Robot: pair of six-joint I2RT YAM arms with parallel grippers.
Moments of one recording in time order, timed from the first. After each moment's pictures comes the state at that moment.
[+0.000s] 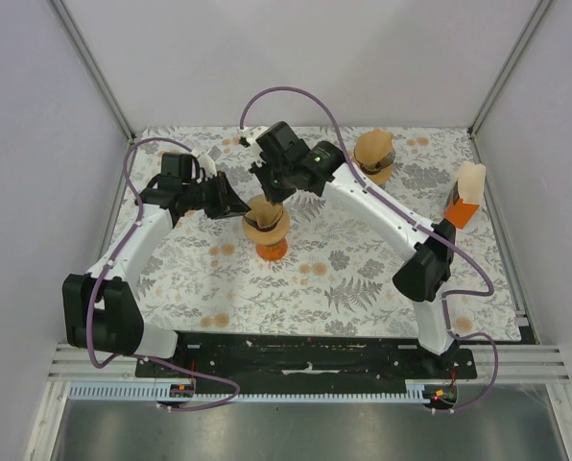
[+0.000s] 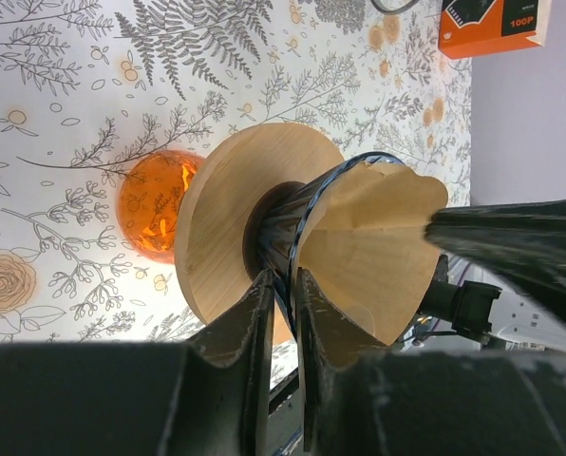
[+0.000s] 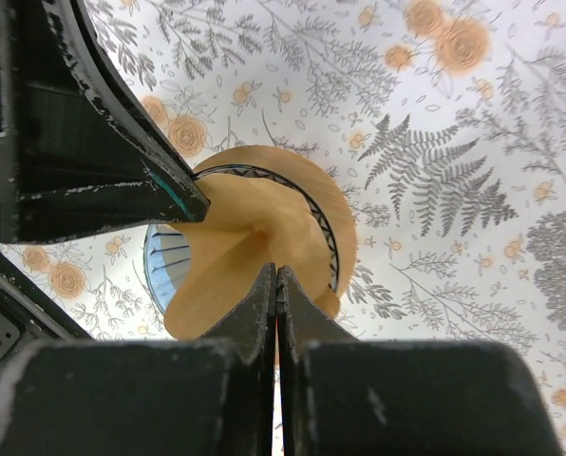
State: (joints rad) left arm -0.15 1.41 1.11 -0.47 0.67 -0.43; right arm 0.85 2.05 2.18 -0.98 0.02 0.11
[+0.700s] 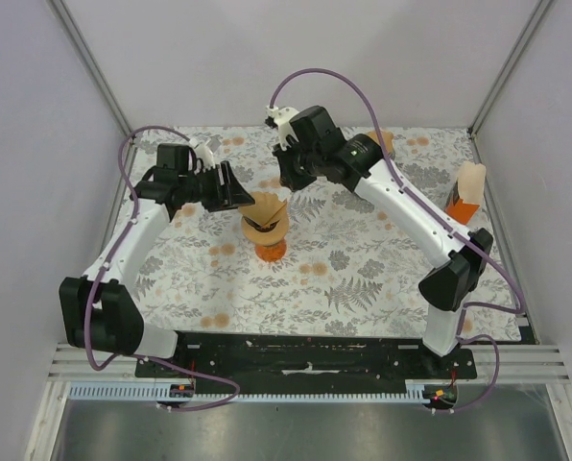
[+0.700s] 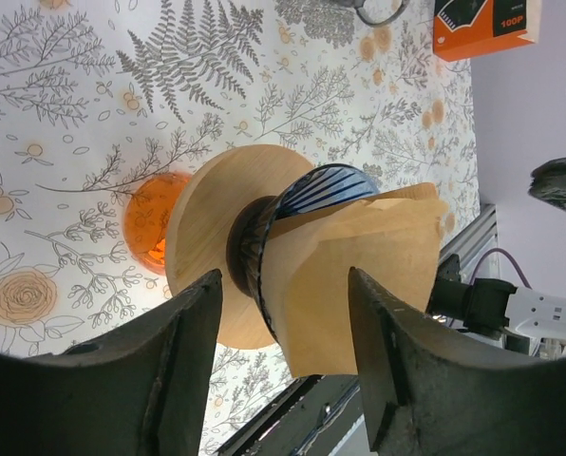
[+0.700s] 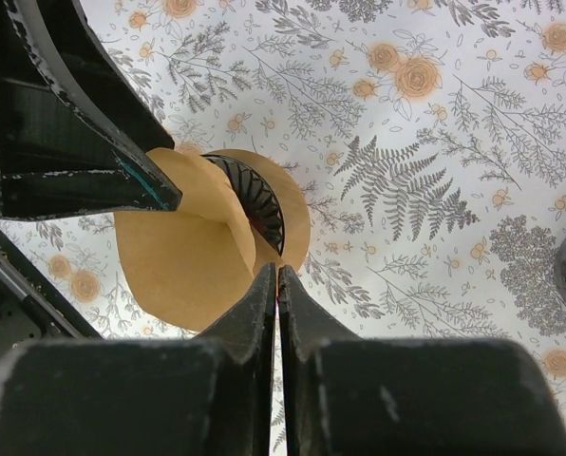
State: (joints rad) left arm -0.15 1.41 1.18 -0.53 0.66 -0.37; right arm 0.75 1.86 2.06 -0.89 -0.06 0.09
